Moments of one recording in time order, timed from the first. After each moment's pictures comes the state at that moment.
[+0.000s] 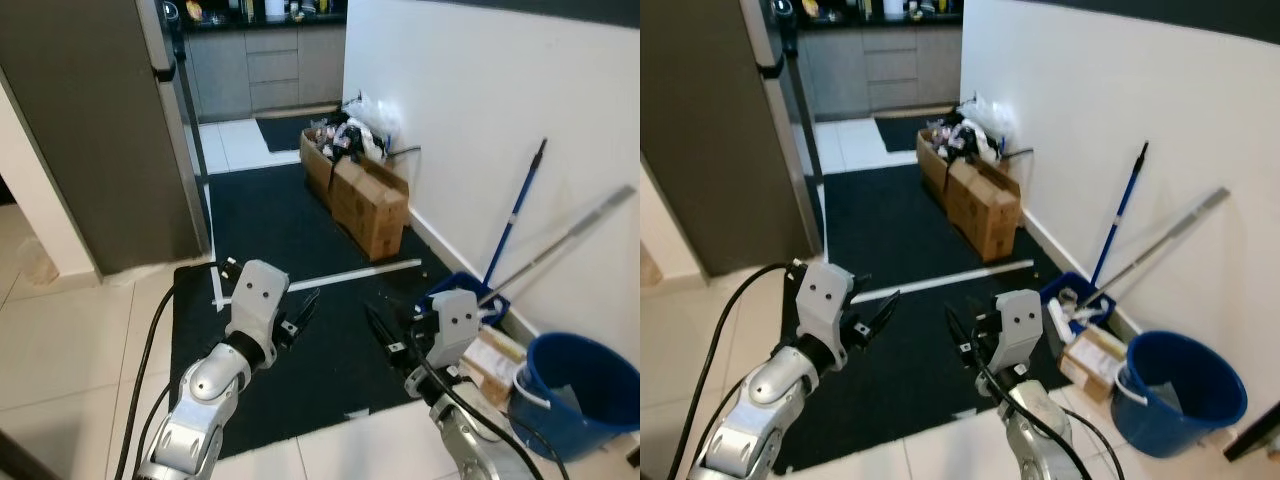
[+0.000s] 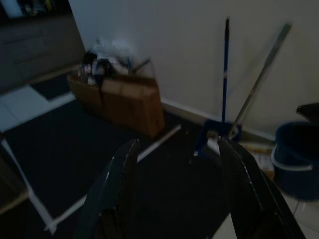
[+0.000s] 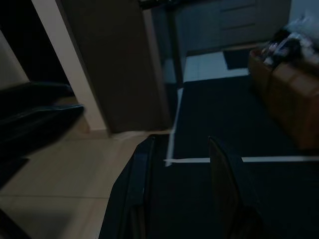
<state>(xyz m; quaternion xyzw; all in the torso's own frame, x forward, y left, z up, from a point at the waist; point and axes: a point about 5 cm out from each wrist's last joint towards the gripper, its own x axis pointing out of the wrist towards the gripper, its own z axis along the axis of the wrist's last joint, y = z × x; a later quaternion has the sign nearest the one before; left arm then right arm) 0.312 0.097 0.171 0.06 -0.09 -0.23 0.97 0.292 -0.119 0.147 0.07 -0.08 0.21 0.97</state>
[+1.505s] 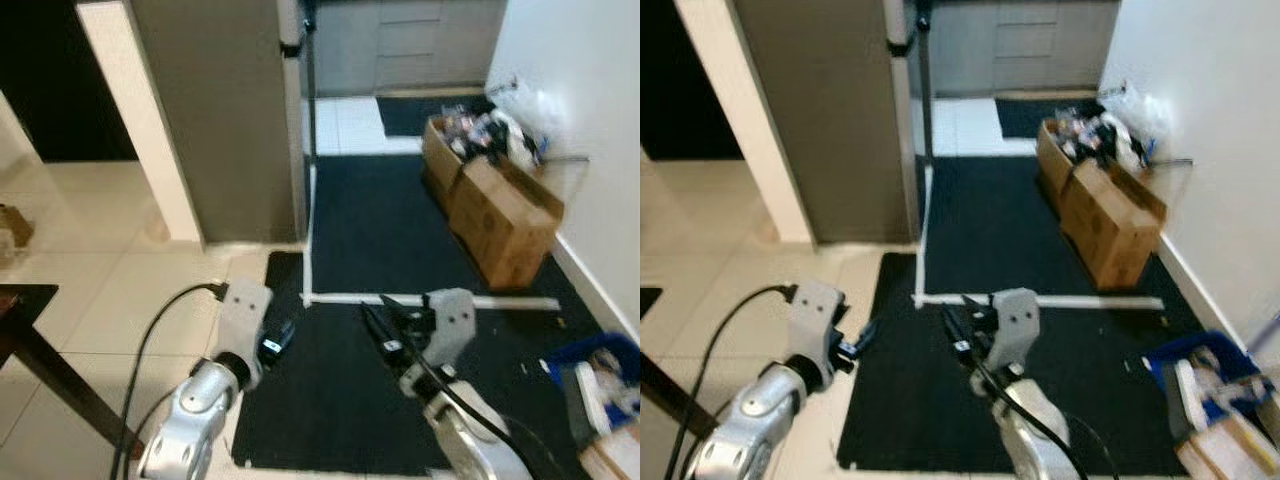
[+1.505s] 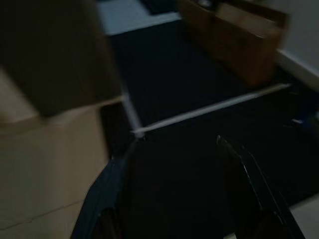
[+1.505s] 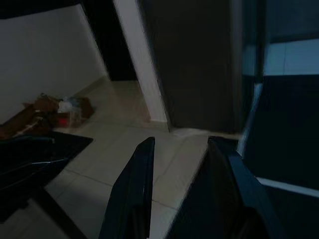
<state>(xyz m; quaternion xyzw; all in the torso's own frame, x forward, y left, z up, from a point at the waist) 0.311 0.113 0.145 0.05 0.01 -0.19 0.98 0.294 -0.128 0.151 0.08 -0.08 0.19 0.97</state>
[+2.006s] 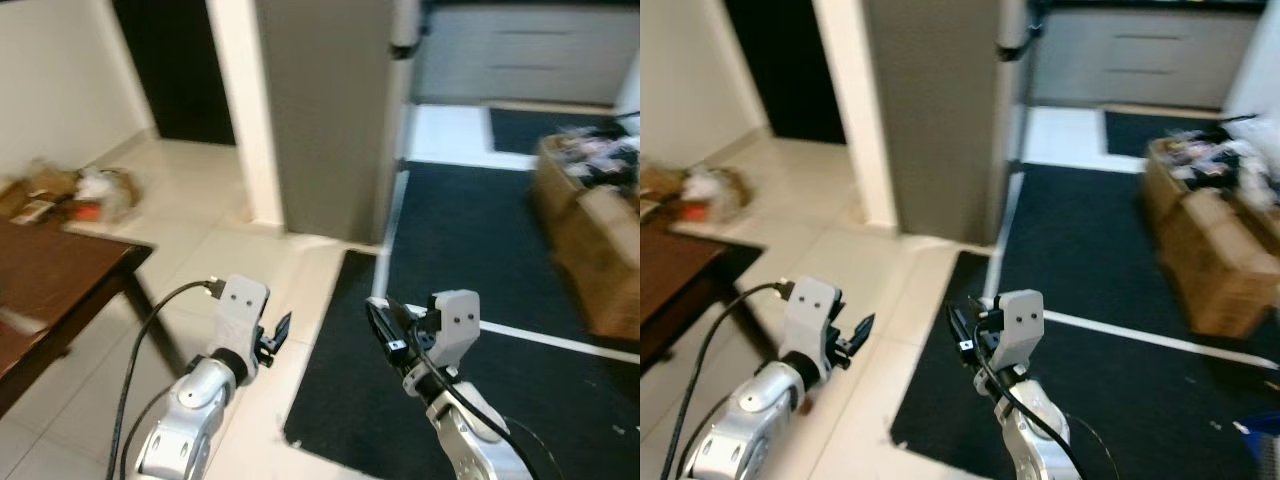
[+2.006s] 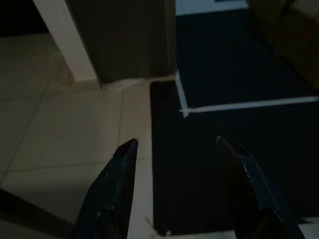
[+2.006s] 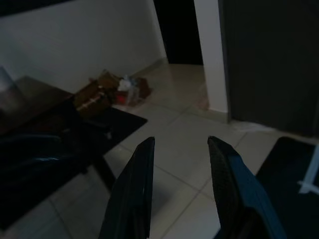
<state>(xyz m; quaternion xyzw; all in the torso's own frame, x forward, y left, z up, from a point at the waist) 0.313 0.106 0.145 0.05 0.01 -0.19 0.98 0.294 -0.131 0.148 0.08 -0.08 0.19 0.98</state>
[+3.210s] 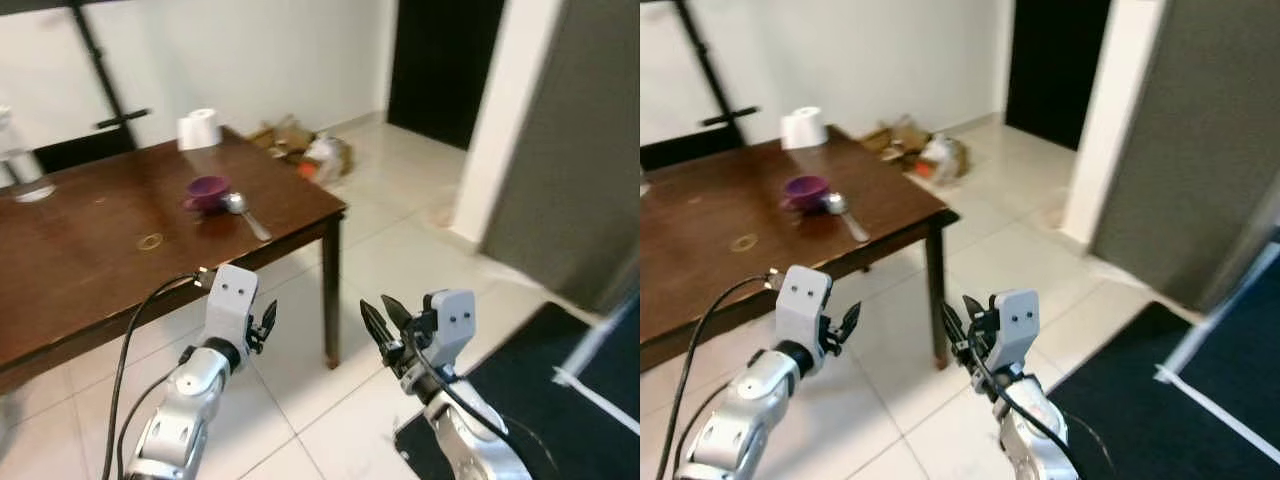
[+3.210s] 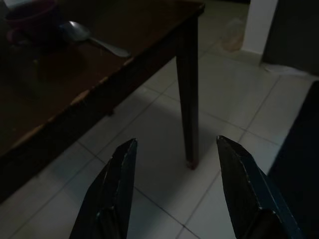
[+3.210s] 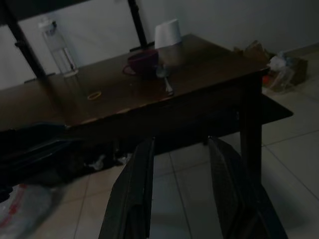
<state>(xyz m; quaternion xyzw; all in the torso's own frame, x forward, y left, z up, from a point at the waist) 0.324 0.123 0.146 0.06 0.02 -0.12 0.99 0.293 -0.124 0.151 0.07 -0.08 0.21 0.97</state>
